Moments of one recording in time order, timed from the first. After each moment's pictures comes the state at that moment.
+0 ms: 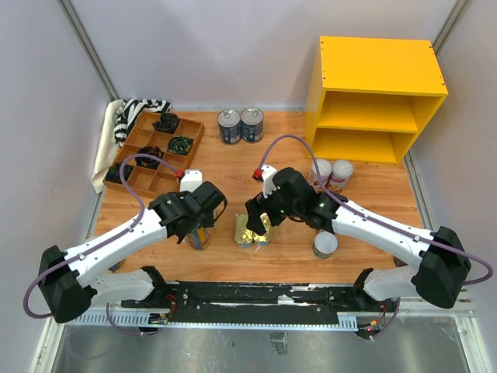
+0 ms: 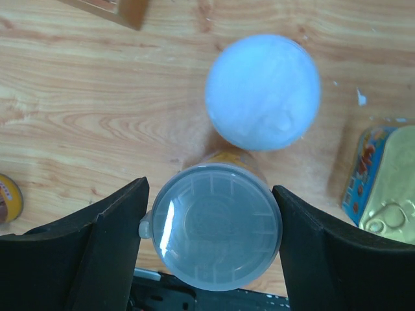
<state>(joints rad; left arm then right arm) -0.80 1.10 0.90 -0.96 -0.62 -0.79 0.90 1.30 0.96 -0.34 -0.16 0.21</state>
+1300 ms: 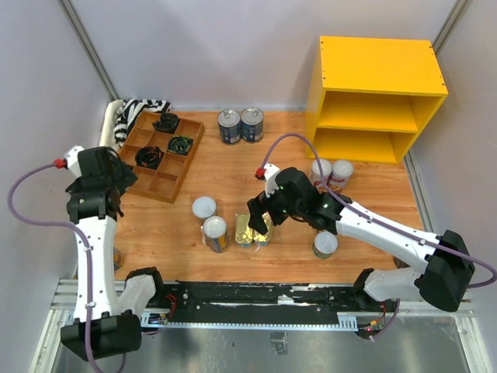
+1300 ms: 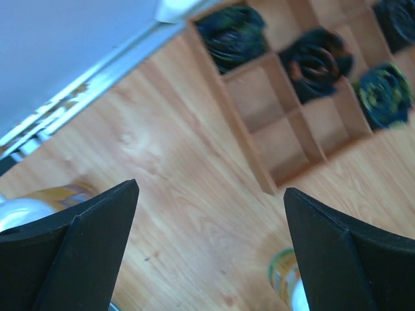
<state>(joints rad) 0.14 0.92 1.09 -0.87 -0.38 -0.55 0.90 1.28 0.96 -0.36 -0.13 0.20</state>
